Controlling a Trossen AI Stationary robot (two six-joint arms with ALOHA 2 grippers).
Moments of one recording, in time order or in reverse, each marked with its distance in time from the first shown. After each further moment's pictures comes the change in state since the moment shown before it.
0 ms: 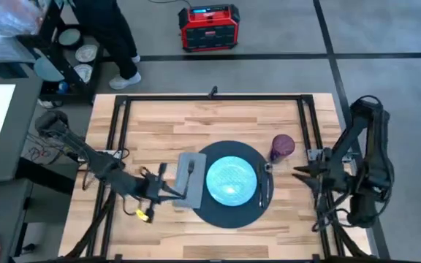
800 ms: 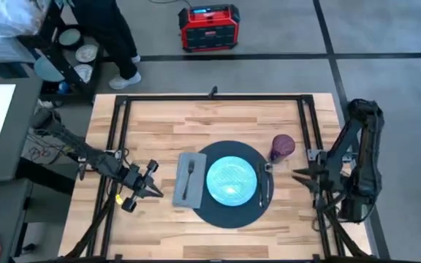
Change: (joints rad) left arm 0.094 -0.253 -0.458 0.399 0.369 -0.003; right arm 0.103 -0.039 -0.372 0.009 0.133 0.344
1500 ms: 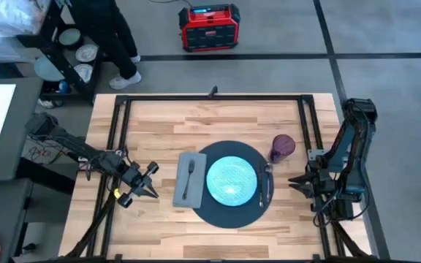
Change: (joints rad) left arm 0.117 0.006 -0.182 0.203 0.232 -0.089; right arm 0.077 -0.022 -0.329 0.481 -0.055 0.101
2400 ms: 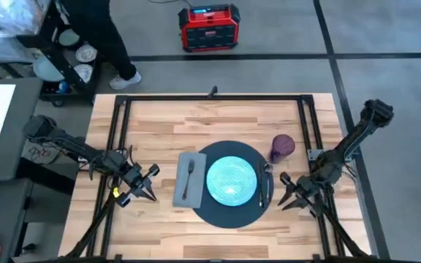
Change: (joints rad) left arm 0.057 0.004 -0.006 -0.063 0.175 -0.005; right arm -0.611 -0.294 -0.429 1.620 -1.233 -1.568
